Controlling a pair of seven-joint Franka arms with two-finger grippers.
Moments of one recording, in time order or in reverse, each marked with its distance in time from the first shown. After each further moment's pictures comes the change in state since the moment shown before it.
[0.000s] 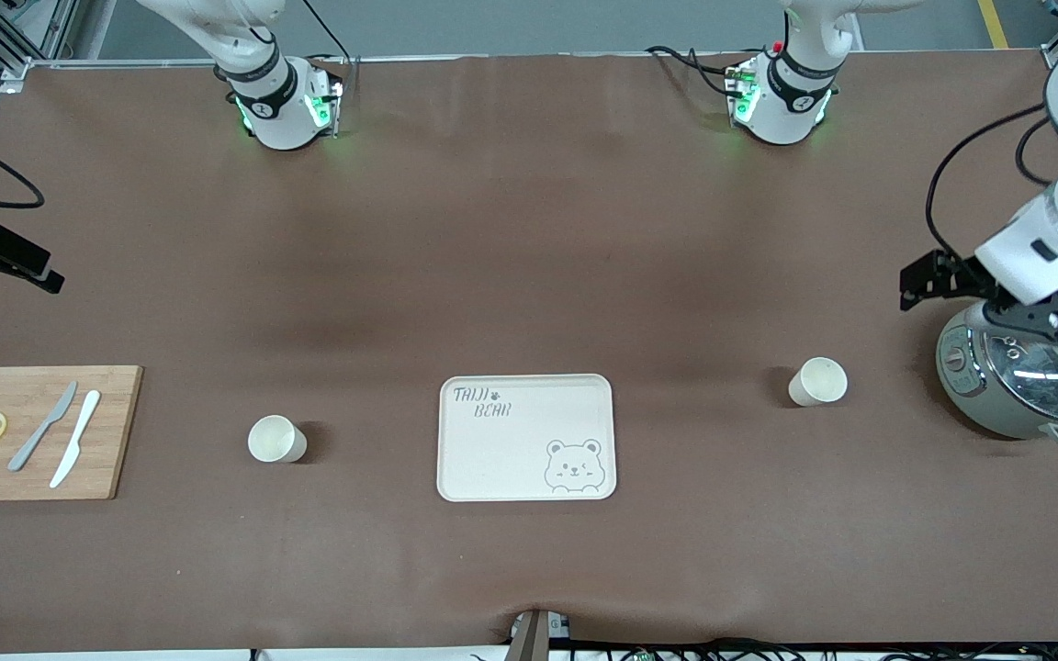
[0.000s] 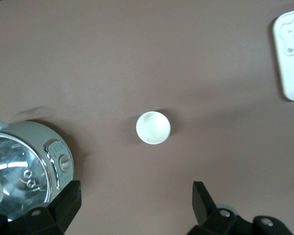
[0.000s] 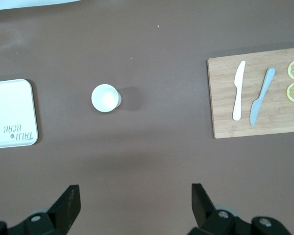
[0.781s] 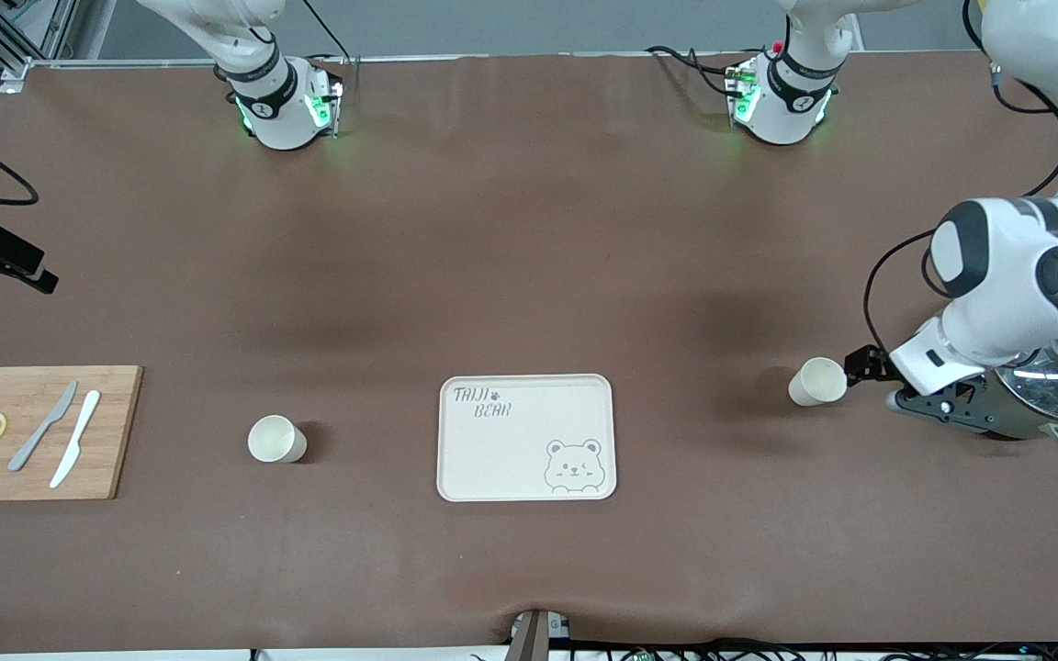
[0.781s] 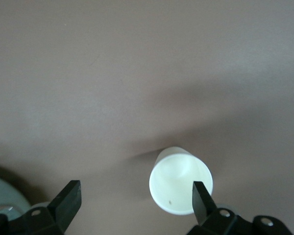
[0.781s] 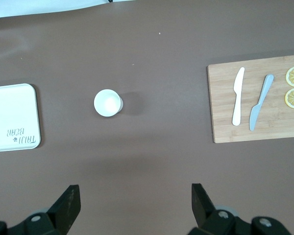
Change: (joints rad) left arm 0.040 0.236 -0.004 -0.216 0.000 0.494 0.058; right arm 0.002 0.002 0.008 0.019 0.000 0.007 -0.001
